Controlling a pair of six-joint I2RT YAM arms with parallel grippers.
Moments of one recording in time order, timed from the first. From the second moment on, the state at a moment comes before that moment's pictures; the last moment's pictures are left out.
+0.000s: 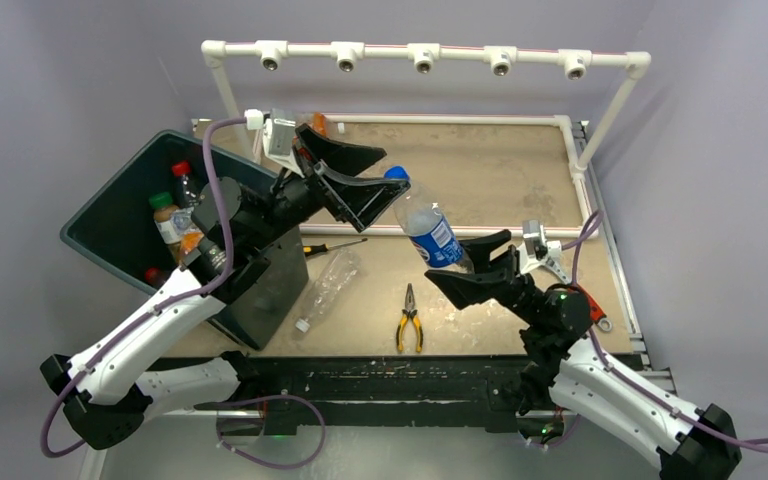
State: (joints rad) left arm -0.80 1.04 1.23 0.23 0.23 -0.53; right arm 0.71 0.62 0.30 0.93 -0.35 0.61
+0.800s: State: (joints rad) left arm -0.80 1.09 1.21 0.25 0.33 -0.61; right arm 0.72 0.69 0.31 0.97 -0.36 0.62
